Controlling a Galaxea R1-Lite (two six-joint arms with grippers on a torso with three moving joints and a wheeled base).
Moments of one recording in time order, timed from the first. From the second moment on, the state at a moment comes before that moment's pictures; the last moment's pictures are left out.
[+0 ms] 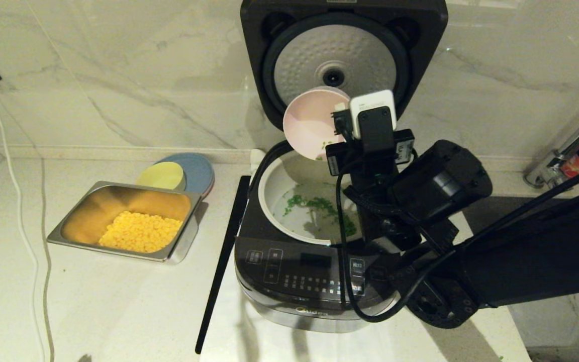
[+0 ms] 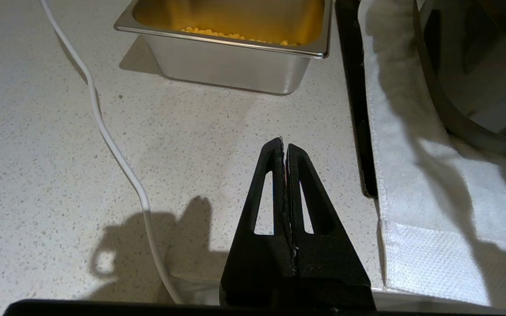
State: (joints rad) left arm -0.02 0.00 0.00 -0.01 0.01 0.00; right arm 0.81 2.06 -1.17 -1.52 -0.66 -0.61
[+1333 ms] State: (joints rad) left arm -0.02 0.00 0.00 -0.01 0.01 0.00; right arm 0.90 1.26 -0.75 -0.47 -0.73 -0.29
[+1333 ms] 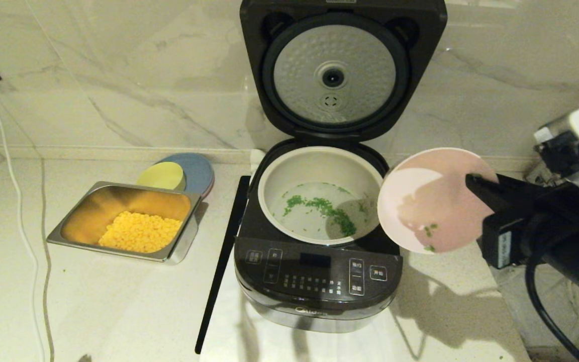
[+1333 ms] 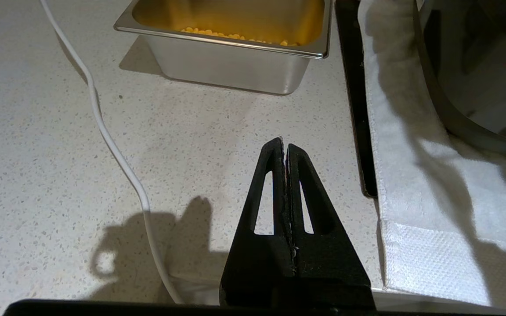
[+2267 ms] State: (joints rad) left arm -0.02 0.00 0.00 -0.01 0.01 0.00; right arm -0.43 1.29 -0.84 0.31 0.30 0.16
